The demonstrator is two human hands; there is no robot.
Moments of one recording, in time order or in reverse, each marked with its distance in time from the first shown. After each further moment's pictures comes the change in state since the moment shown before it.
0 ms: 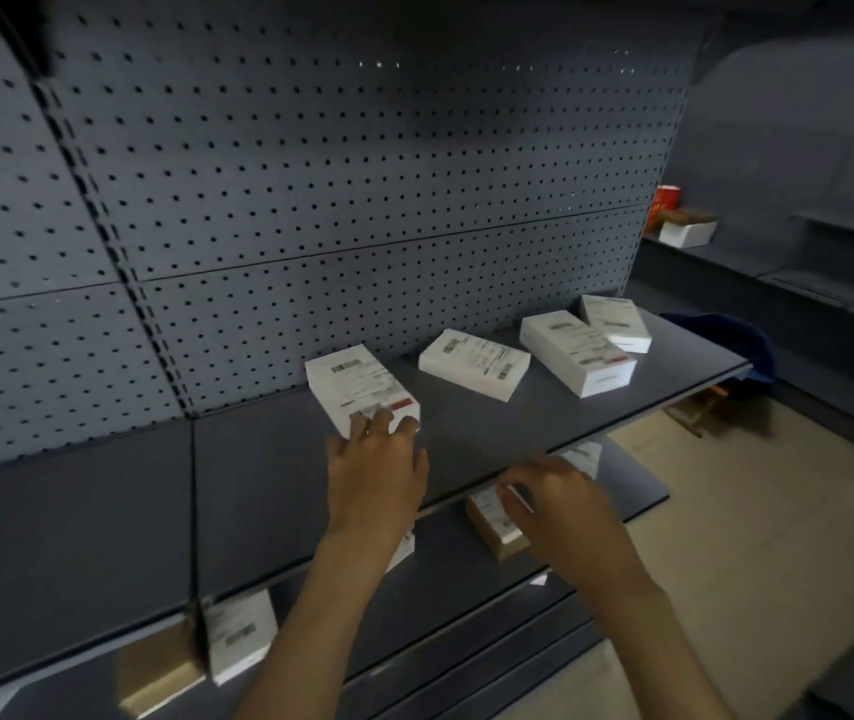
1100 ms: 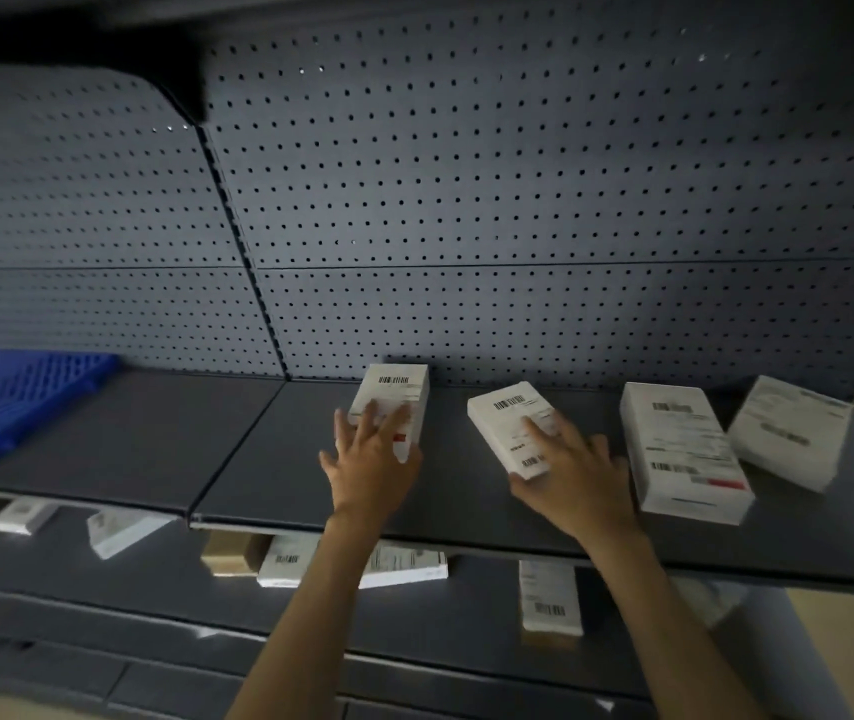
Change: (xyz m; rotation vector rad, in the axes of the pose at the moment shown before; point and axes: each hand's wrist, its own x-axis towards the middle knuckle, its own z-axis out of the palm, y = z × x) left_hand 0.056 0.040 0.067 0.012 0.051 -0.715; right_hand 0.174 0.135 0.041 -0.006 -0.274 -0.219
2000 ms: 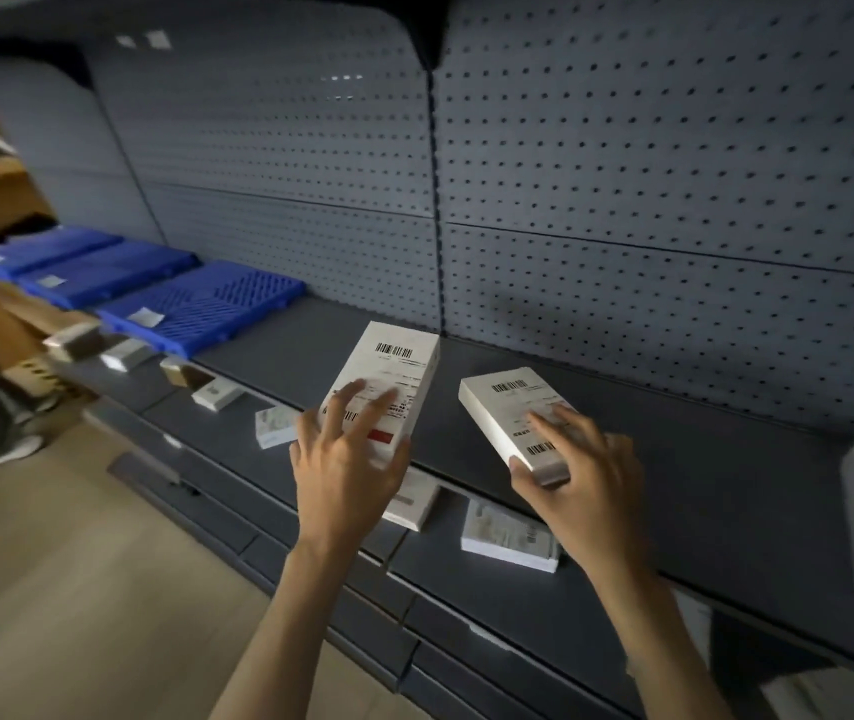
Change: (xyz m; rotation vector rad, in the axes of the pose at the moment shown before) left_hand -0.106 -0.133 -0.093 0.086 0.536 -0.148; right_hand -0.026 -0.151 0.027 0.370 0.279 -0.432
